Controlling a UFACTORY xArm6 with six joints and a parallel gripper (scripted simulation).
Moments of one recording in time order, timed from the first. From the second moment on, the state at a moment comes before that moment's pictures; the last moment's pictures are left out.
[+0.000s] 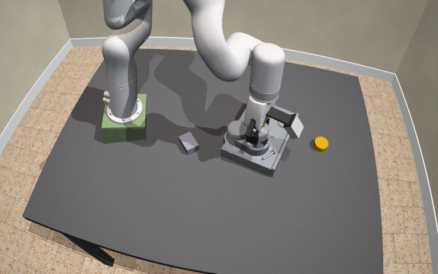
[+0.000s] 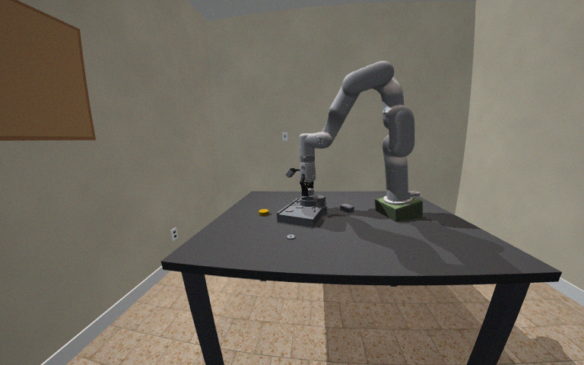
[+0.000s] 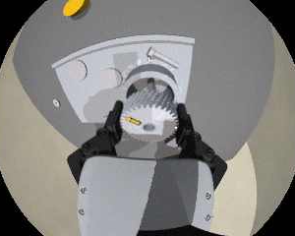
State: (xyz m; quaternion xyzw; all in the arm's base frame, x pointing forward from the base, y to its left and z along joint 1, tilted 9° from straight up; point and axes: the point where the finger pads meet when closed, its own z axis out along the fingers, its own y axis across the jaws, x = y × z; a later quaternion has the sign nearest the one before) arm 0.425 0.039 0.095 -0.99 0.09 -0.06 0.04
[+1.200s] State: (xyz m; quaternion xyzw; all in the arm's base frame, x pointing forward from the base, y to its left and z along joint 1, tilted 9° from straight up) arm 0.425 0.039 0.090 -0.99 0.09 -0.06 0.04
